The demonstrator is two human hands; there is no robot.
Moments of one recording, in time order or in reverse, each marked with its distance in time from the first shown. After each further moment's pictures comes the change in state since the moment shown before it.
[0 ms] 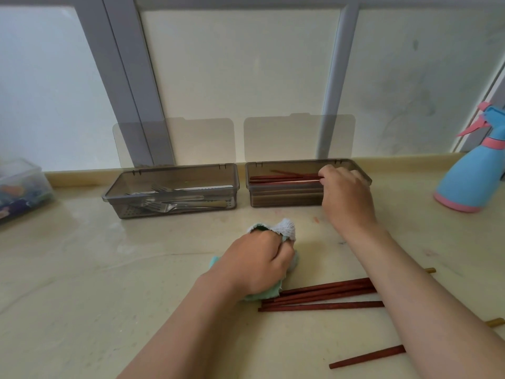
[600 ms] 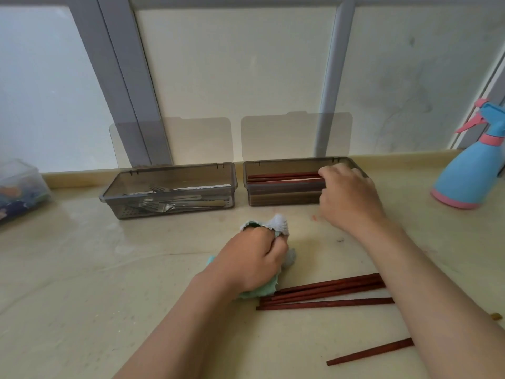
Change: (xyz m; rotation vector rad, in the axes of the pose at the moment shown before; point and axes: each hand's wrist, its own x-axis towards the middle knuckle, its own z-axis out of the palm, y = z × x) left_hand 0.001 -0.001 -0.002 -0.064 0.059 -0.020; right_hand -0.002 -0.015 -0.042 -0.100 -0.369 0.060
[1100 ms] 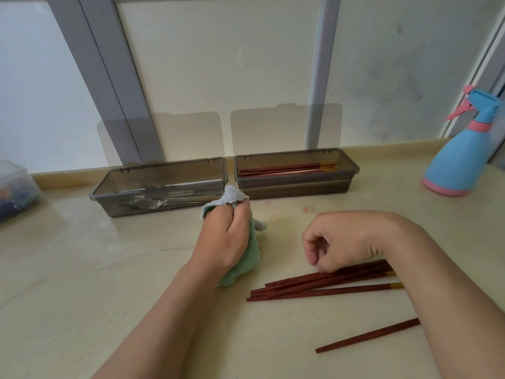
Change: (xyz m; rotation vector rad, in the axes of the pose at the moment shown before) left_hand -0.003 0.015 -0.013 -0.393 0.371 -0.205; right_hand -0.048 0.000 -0.038 0.126 -0.848 -0.293
